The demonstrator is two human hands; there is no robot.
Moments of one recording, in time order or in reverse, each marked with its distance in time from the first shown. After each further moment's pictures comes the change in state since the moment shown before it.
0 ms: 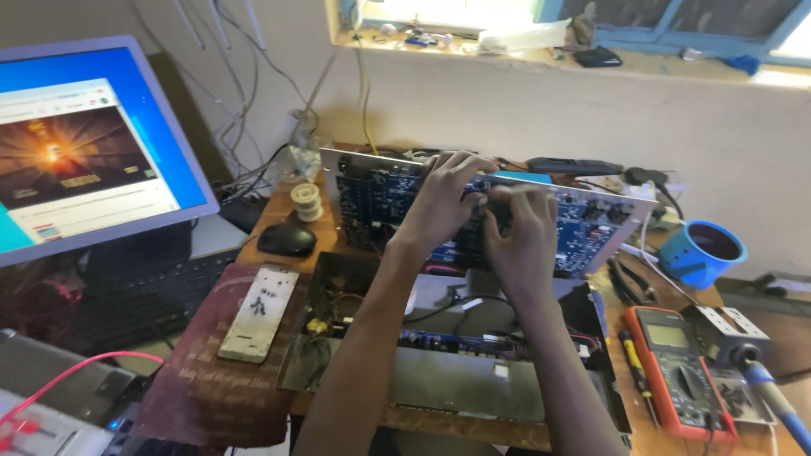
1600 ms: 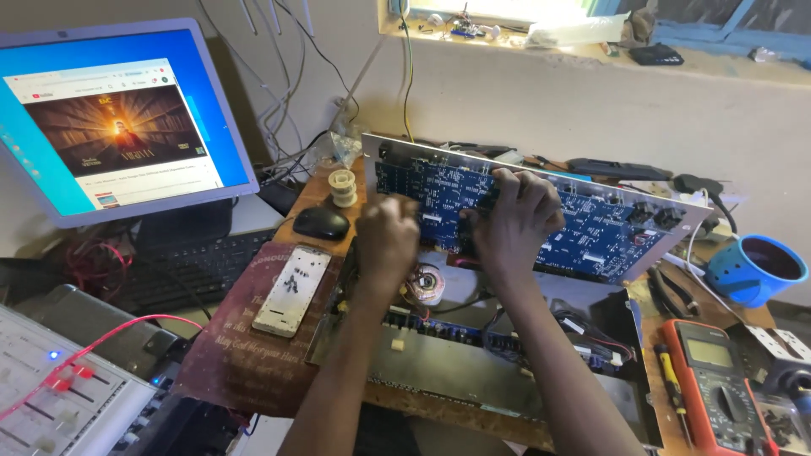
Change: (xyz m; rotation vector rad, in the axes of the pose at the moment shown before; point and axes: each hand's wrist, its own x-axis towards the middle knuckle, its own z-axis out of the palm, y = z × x) left_hand -0.100 0.012 -0.084 0.170 0.033 -0.887; right_hand -0.005 -0.043 0.058 -0.271 -0.143 0.146
